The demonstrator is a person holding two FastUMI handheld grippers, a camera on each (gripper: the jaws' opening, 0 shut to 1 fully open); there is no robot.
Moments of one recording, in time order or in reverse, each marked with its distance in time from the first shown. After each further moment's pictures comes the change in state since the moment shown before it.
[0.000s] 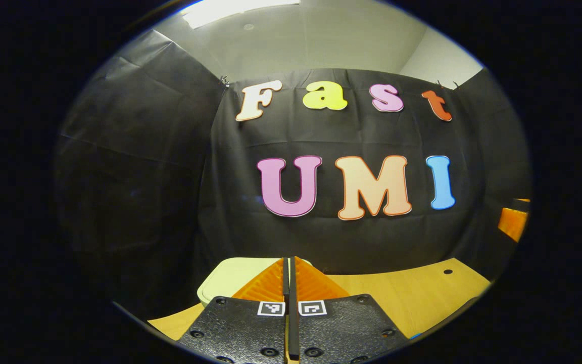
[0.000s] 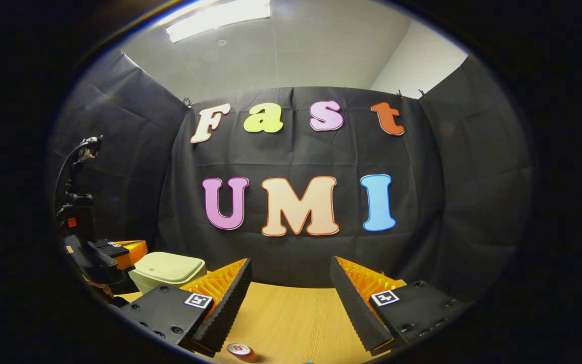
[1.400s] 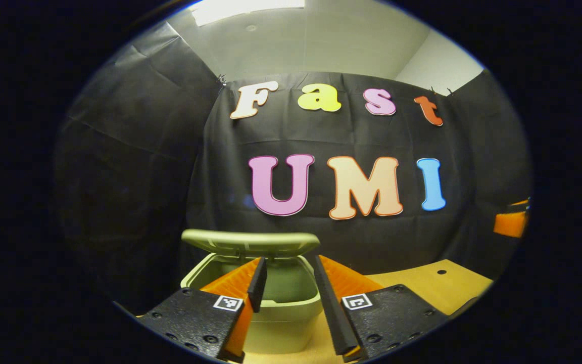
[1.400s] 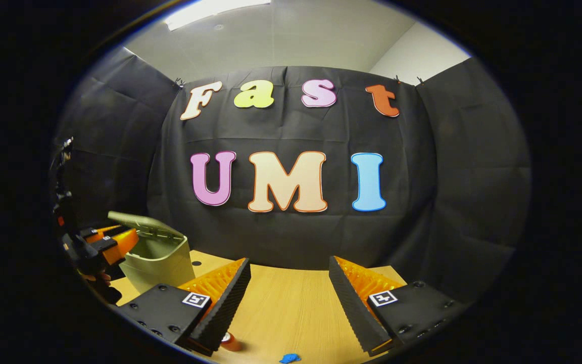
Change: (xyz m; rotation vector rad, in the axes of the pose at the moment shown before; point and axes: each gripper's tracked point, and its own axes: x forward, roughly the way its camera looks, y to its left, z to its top) left arm -0.007 -0.021 -0.011 -0.027 -0.077 -0.094; right arm 0.007 -0.044 -0.049 -0.034 0.129 -0.033
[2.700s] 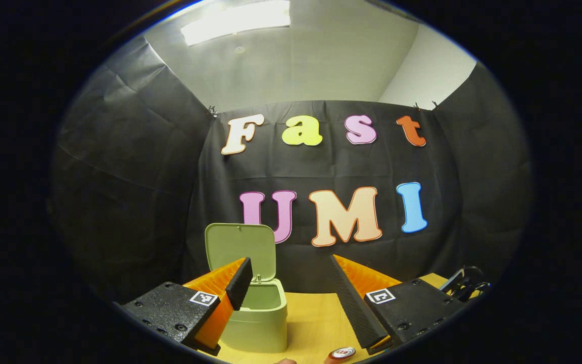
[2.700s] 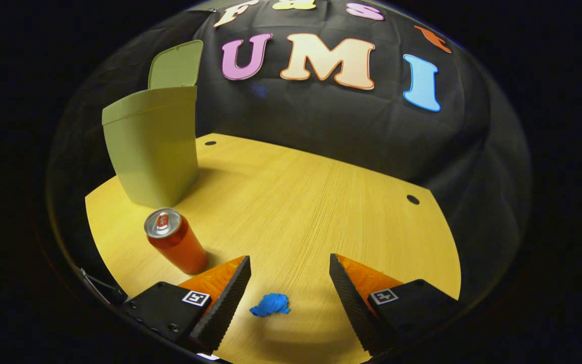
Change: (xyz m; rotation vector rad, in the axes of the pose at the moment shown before) left arm -0.066 -0.050 0.086 0.047 -0.111 0.008; right arm 0.007 -0.003 -0.309 -0.168 0.618 0.191
